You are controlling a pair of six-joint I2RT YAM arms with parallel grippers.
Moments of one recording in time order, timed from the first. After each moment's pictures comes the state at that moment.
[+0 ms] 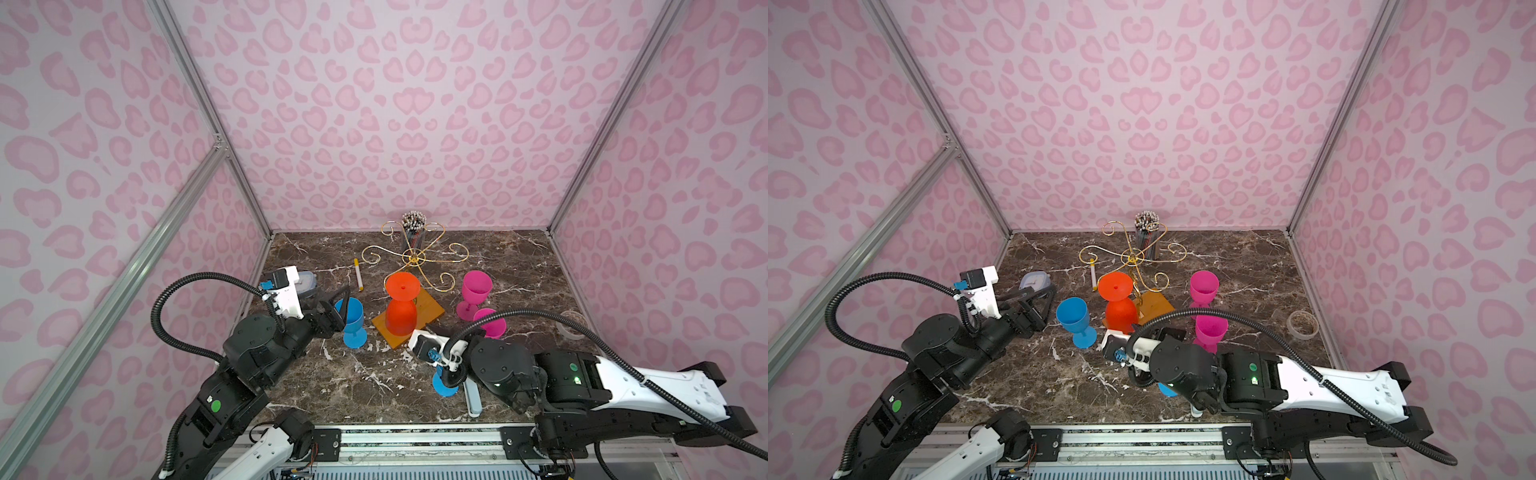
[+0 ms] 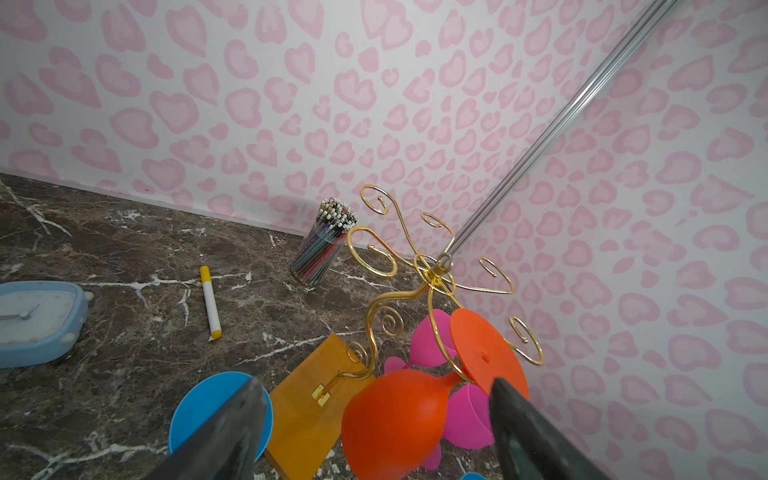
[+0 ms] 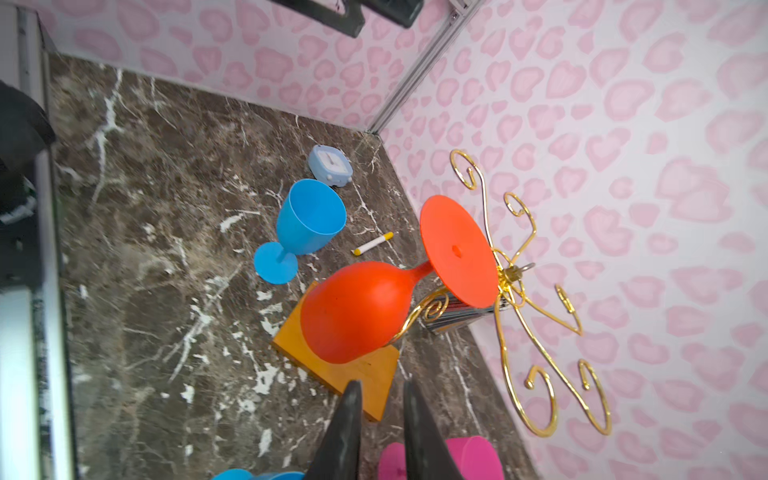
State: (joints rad) left arm -0.64 0.58 1.00 -0.53 -0.18 -0.56; right arm 1.49 1.07 1.18 -0.54 0.72 -0.50
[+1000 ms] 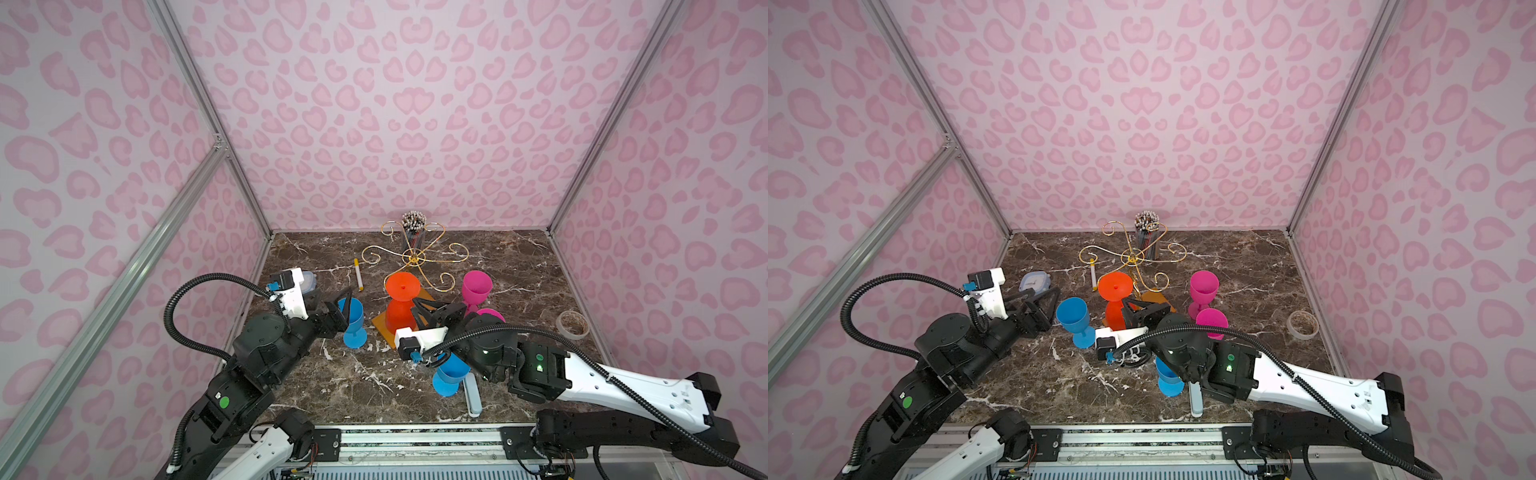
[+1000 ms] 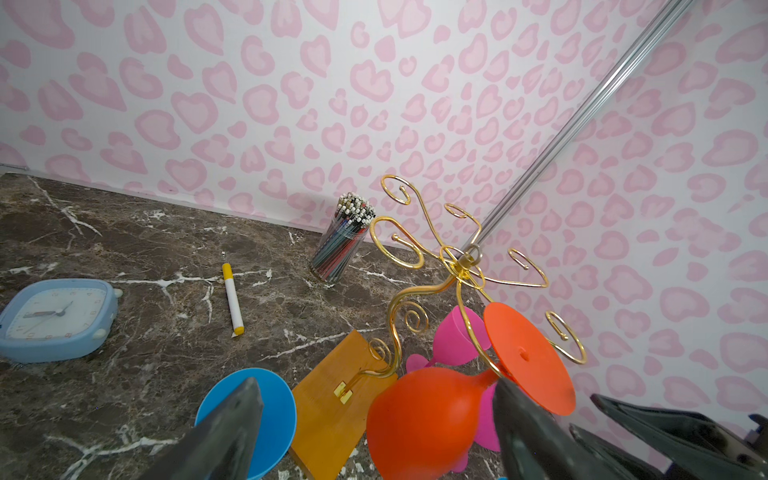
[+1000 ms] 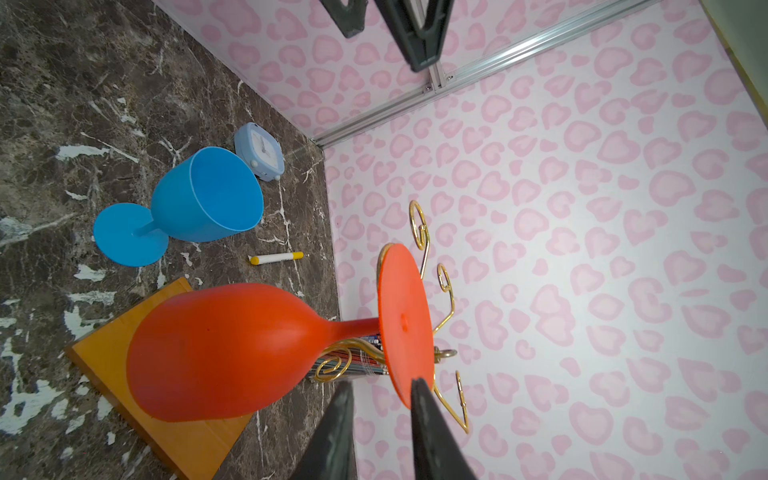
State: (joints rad) left arm -0.64 0.59 0.96 -0.52 -0.21 -0.53; right arm 1.26 1.11 1.05 -0.15 0.52 -1.08
